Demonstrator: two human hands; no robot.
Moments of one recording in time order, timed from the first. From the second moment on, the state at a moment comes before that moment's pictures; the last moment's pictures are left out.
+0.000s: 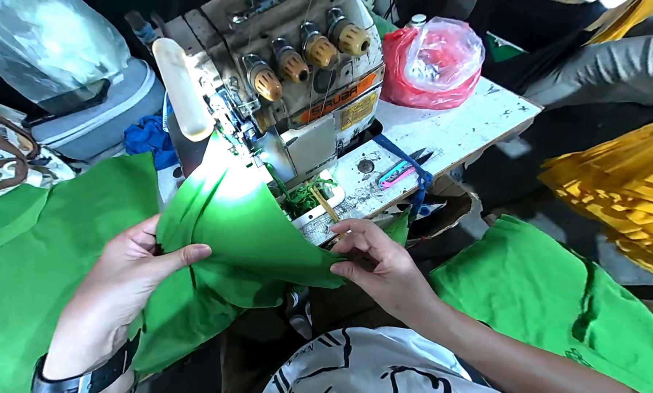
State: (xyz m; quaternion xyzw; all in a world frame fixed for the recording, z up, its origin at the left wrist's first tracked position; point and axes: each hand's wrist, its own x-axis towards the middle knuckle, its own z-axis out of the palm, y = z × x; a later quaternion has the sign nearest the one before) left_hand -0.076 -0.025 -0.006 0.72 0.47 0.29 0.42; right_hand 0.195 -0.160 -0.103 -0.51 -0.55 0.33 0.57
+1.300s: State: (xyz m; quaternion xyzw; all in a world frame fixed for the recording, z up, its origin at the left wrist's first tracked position) left_hand 0.010 -0.069 -0.043 0.94 0.19 0.20 0.20; right_hand 0.195 -0.175 -0.093 -0.51 -0.61 0.27 0.55
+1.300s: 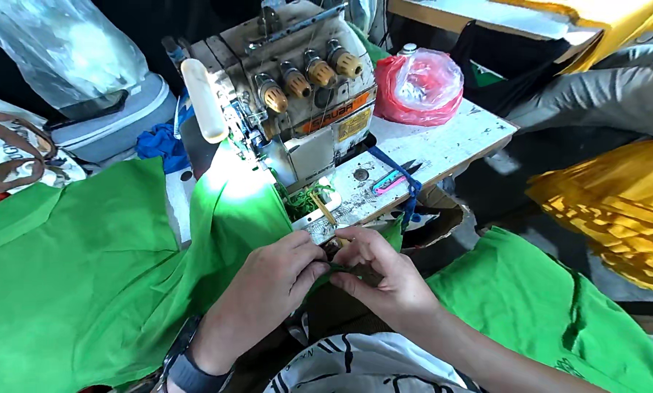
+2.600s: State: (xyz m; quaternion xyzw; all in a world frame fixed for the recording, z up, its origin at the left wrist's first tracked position) left_hand -0.026 -0.029 -0.022 0.77 0.52 0.35 -0.07; right_hand 0.203 -0.183 -0.107 -0.45 -0.50 0.52 0.52
